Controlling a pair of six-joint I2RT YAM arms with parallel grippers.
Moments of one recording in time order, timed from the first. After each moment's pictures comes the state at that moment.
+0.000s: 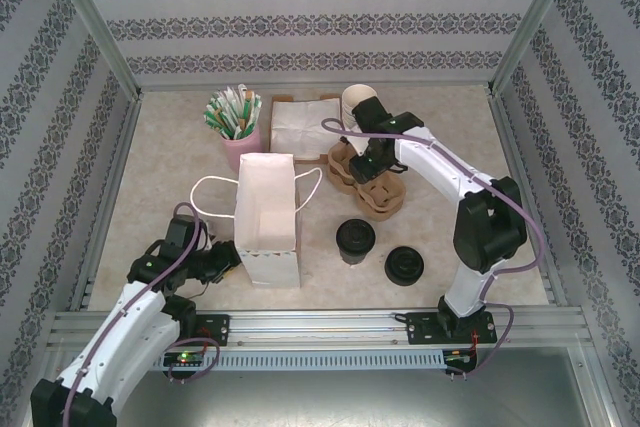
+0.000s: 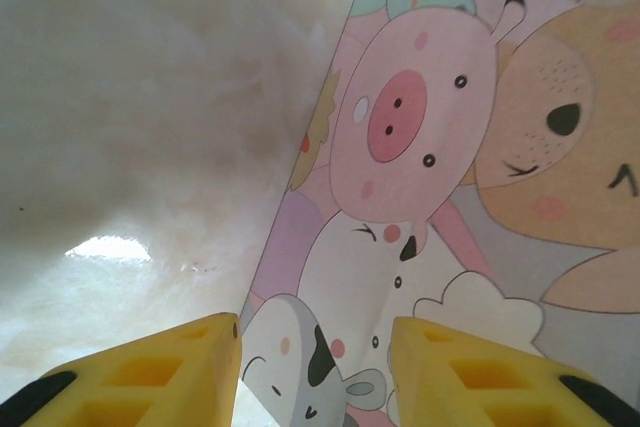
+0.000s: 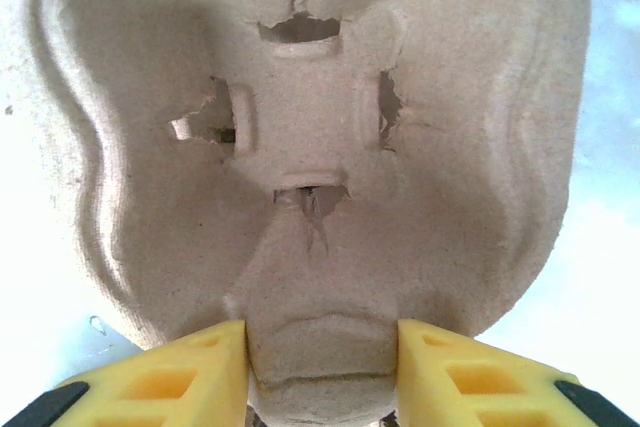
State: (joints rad) left arm -0.26 0.61 0.36 -0.75 0.44 -0.91; right arm 0.46 1.77 1.49 -0.98 -0.01 -0.15
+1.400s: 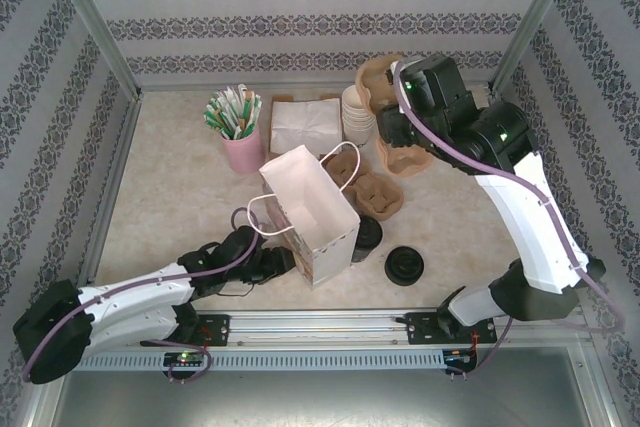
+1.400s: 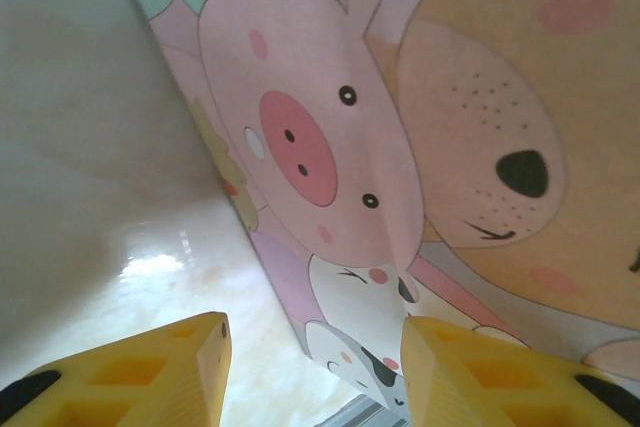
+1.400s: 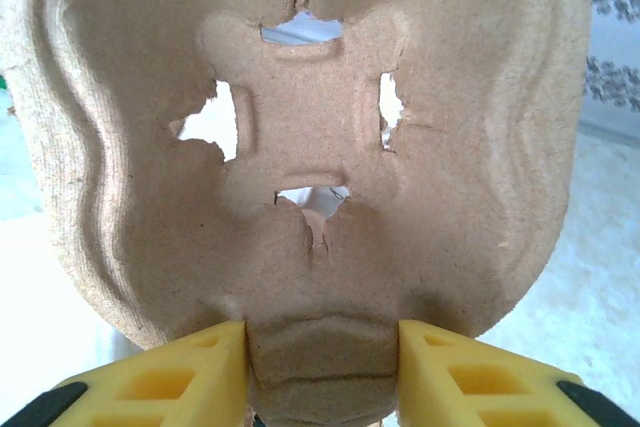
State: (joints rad) left arm -0.87 0.99 0.32 -0.07 0.18 -1.22; right arm 0.72 1.47 2.15 -1.39 0.32 0.22
